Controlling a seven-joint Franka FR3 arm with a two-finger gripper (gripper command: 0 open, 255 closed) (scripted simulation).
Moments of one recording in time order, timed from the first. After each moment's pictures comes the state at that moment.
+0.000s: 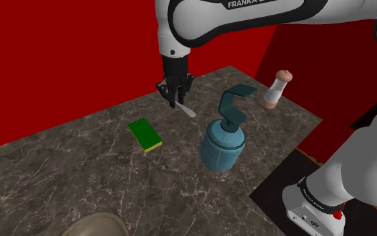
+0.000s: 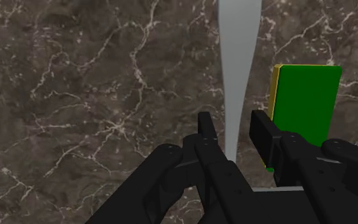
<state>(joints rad) 0.17 0.17 0.35 -1.75 0.02 1.78 0.46</state>
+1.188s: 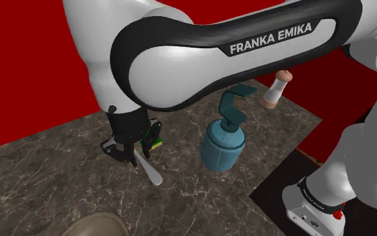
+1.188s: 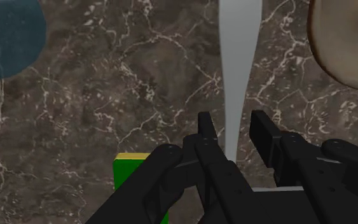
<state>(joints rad) 0.44 0.29 0.51 -1.62 -0.02 1.80 0.88</state>
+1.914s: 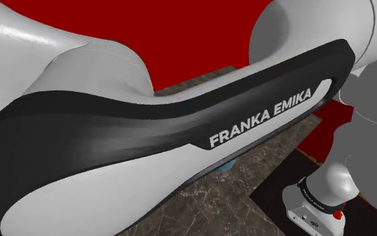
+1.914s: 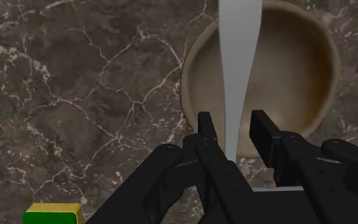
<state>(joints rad) 0.69 0.53 0.54 -1.32 -0.13 1.73 1.14</state>
